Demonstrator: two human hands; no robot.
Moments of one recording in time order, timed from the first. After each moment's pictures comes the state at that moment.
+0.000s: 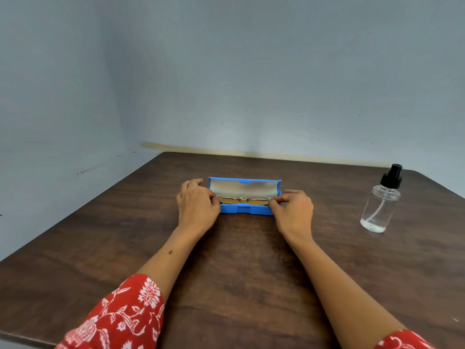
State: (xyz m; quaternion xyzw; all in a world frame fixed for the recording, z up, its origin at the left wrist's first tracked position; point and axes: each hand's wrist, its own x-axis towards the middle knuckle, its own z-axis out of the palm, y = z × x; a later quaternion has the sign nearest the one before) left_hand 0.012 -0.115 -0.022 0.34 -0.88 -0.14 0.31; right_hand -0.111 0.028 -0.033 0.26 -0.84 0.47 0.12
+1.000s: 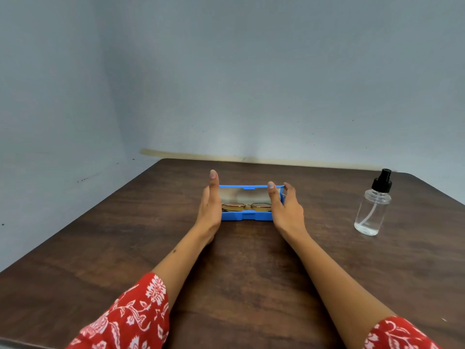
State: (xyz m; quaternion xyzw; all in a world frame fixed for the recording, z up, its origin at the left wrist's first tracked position) left_hand -0.011 -0.088 -0.013 0.30 -0.65 -0.61 0.34; right_hand -0.114 0.026 -0.026 0.25 -0.79 0.55 -0.01
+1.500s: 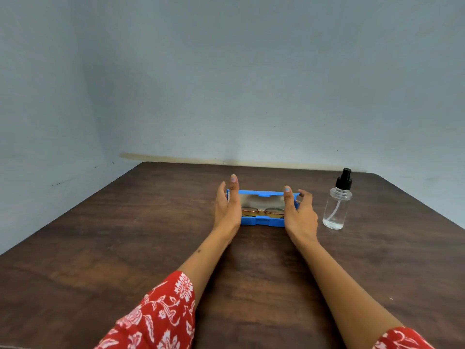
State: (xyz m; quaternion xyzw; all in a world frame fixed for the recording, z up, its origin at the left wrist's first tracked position) left_hand -0.054 -0.024 -0.014 0.27 -0.68 -0.58 0.35; right_hand -0.139 0.089 -0.029 0.15 -0.80 0.57 0.05
